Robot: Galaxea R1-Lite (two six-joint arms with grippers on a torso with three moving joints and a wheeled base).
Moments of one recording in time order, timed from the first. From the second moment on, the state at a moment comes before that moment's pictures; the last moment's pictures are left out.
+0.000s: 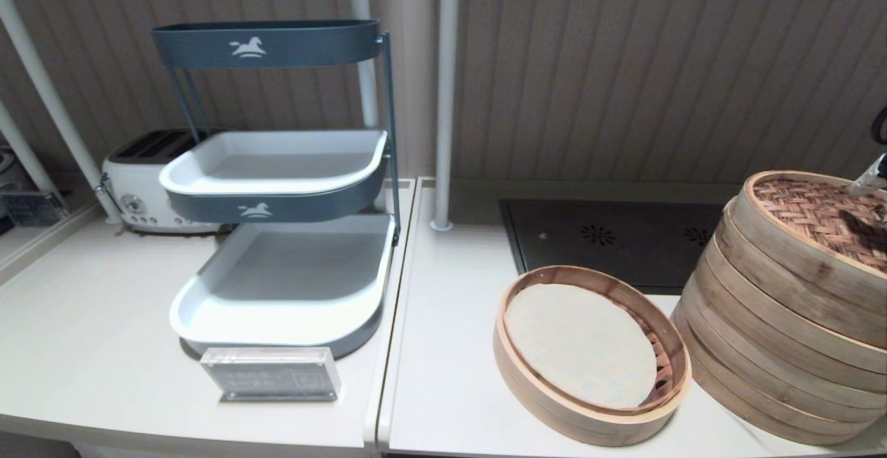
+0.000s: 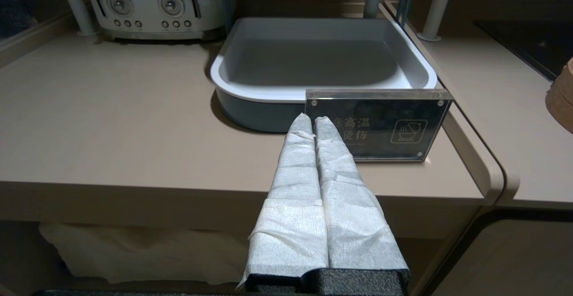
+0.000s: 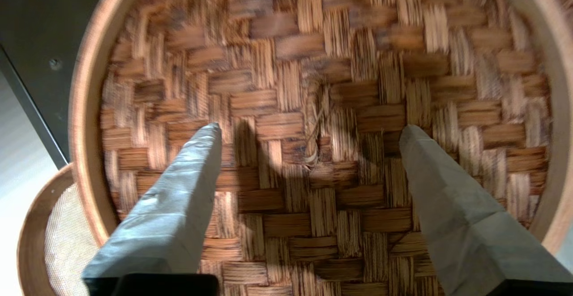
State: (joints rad) left arm 0.00 0.00 0.00 -0.05 -0.02 0.01; right arm -0.42 1.70 -1.80 0.85 -0.04 0.23
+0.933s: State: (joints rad) left arm 0.00 0.00 0.00 -0.05 -0.02 0.01; right arm -0.43 1.73 -1.78 0.83 -0.04 0.23
